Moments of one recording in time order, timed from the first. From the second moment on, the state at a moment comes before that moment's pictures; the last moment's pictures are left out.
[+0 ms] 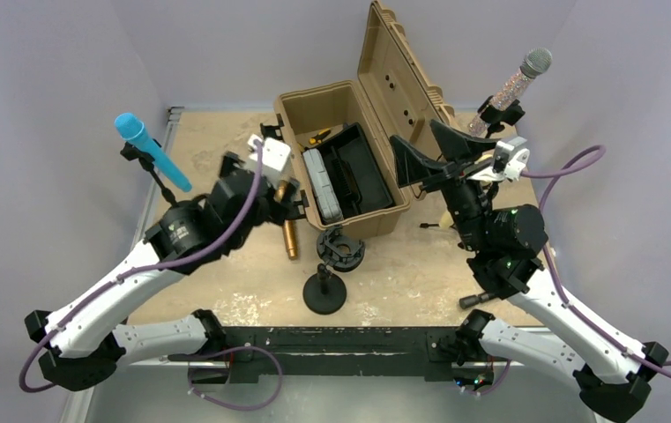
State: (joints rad) left arm -0.98 1.01 1.27 -0.78 -0.60 -0.07; right arm 0.81 0.81 0.94 0.47 0.29 0.12
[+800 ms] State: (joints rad) left arm -0.29 1.07 1.51 -0.73 -1.06 -0.21; right arm 0.81 0.86 0.94 0.47 0.27 0.10
